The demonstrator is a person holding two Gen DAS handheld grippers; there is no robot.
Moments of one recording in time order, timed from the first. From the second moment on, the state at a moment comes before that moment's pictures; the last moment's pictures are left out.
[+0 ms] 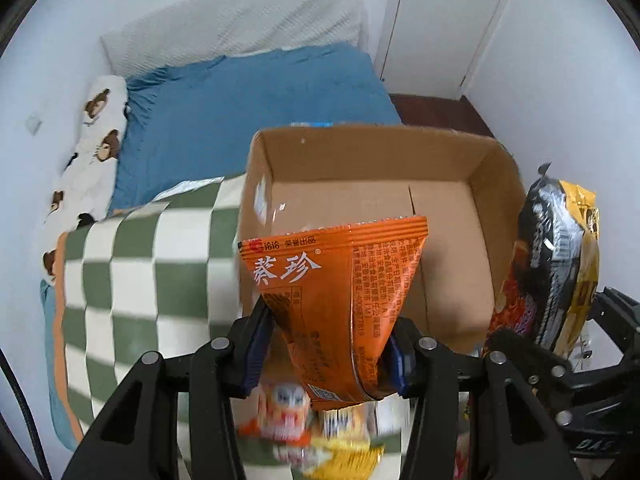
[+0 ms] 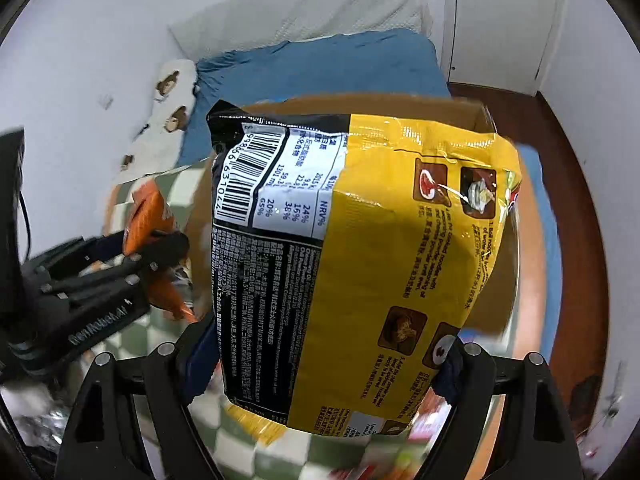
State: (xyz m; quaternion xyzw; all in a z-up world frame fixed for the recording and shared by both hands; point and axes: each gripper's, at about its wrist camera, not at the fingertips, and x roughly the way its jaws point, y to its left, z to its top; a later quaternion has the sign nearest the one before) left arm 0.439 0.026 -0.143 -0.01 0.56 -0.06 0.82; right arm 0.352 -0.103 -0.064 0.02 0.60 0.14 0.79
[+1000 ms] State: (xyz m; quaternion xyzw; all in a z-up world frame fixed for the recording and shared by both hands) left arm 0.574 -0.015 -0.247 -0.01 0.64 -0.07 0.77; right arm 0.559 -0.182 -0.304 0.01 0.70 0.09 0.70
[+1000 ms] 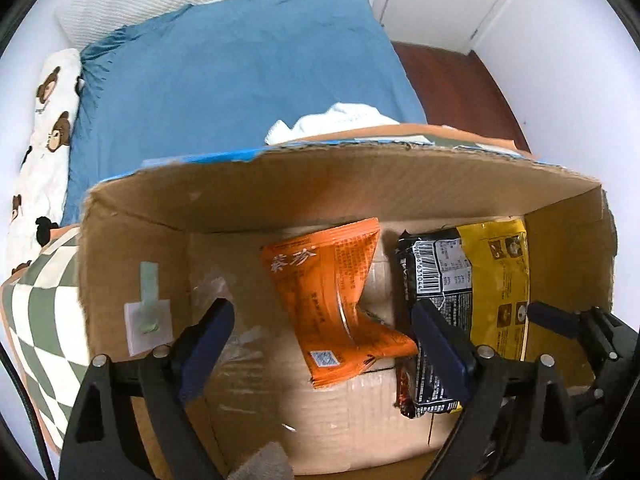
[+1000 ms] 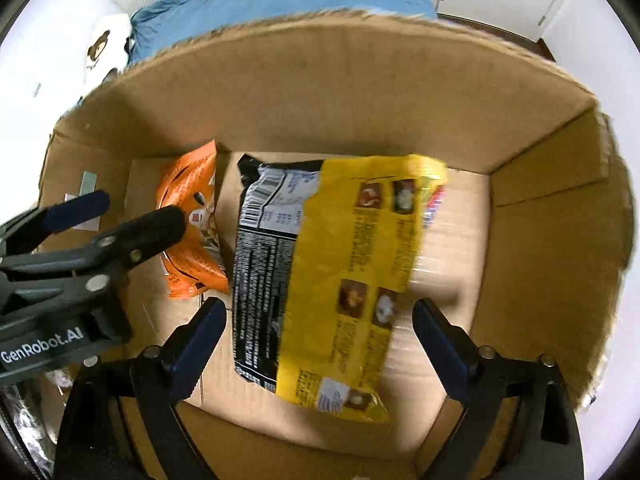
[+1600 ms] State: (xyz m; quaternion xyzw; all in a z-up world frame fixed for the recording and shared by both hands) left arm 0.474 0.006 -0.165 -0.01 0.52 0.00 0.85; right arm 0.478 -0.255 -0.237 0.02 0.60 0.02 0.80
